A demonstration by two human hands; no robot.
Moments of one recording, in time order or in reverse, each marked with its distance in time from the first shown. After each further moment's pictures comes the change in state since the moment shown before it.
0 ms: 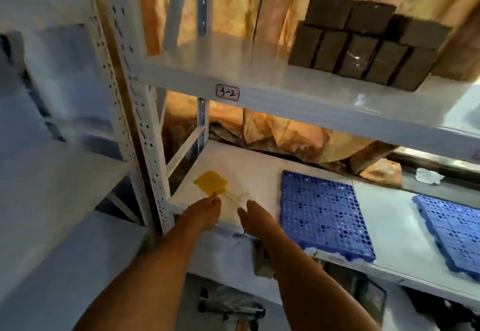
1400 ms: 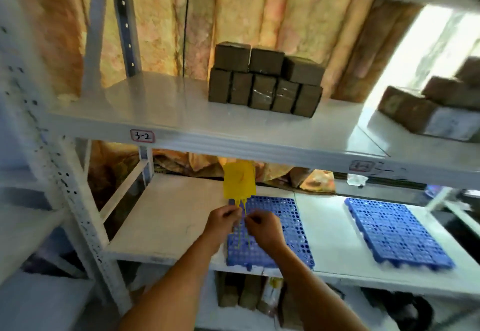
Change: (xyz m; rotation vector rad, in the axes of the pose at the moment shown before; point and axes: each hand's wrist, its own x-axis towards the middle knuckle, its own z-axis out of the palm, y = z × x) left_hand -0.023 0.181 0.071 -0.837 -0.074 0.357; right_hand -0.061 0.128 -0.114 0.442 0.483 0.033
